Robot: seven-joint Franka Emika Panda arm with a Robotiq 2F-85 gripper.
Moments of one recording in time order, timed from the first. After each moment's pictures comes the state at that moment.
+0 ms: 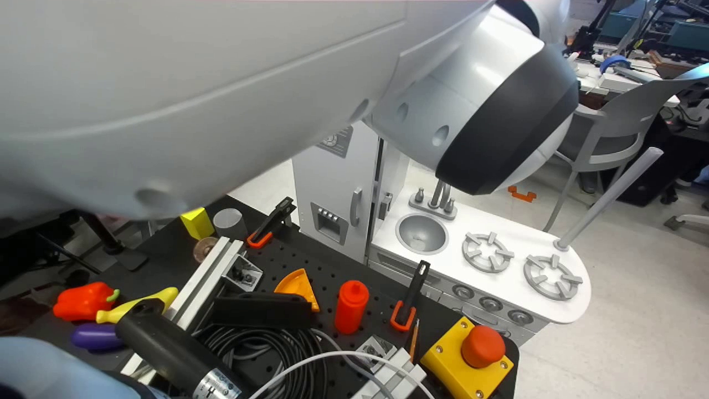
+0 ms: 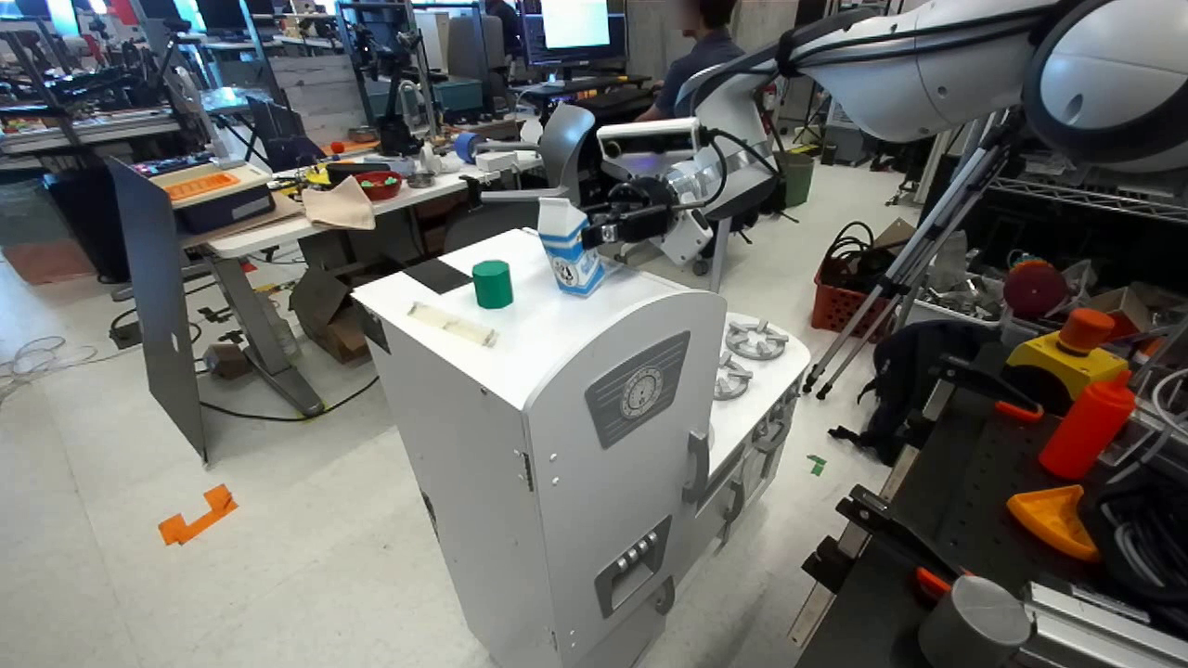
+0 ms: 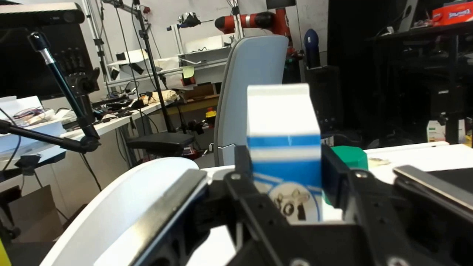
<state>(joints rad) -0.25 1.49 0.18 -0.66 1.24 1.24 1.18</state>
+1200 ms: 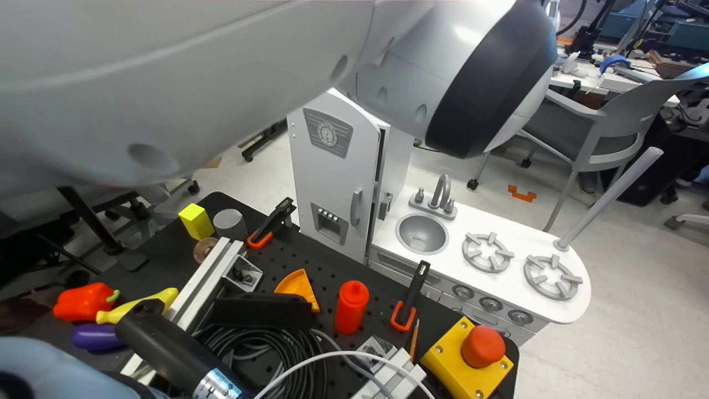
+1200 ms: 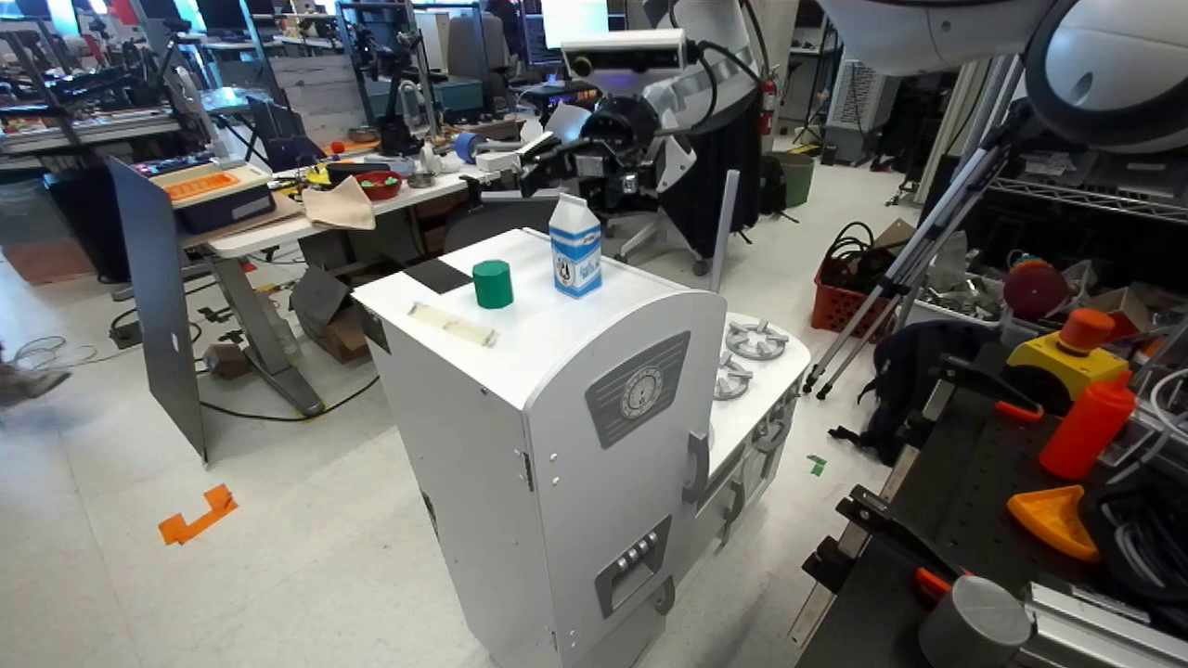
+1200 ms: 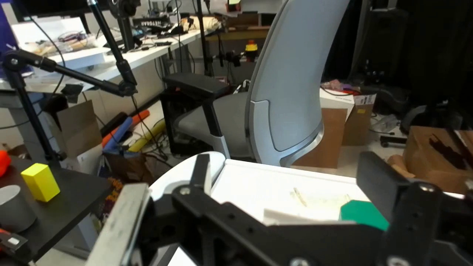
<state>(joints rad) -0.17 1.43 0.16 -0.45 1.04 1.14 1.18</state>
